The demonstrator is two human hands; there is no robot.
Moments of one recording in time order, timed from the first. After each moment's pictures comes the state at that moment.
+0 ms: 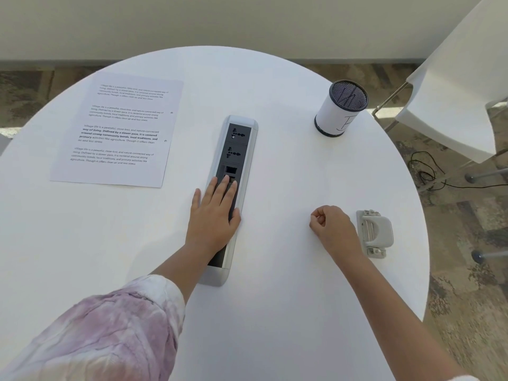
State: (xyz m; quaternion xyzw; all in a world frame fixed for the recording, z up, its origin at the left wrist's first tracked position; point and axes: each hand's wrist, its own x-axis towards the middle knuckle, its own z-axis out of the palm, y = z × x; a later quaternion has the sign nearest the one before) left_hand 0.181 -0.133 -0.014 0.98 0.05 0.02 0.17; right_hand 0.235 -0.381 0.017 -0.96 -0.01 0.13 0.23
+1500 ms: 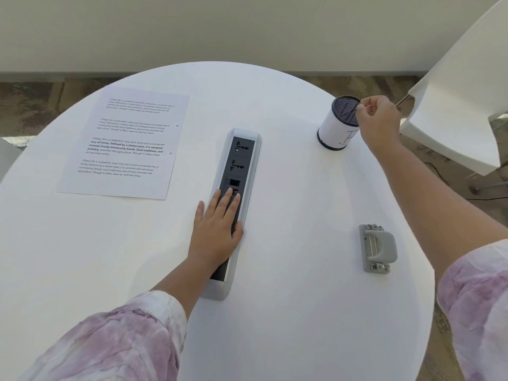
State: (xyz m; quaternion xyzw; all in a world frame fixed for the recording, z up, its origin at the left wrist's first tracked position) left_hand 0.181 -0.132 -0.015 0.98 0.06 0.01 0.17; right_hand 0.429 -0.368 0.117 -0.93 0.02 -0.10 0.34
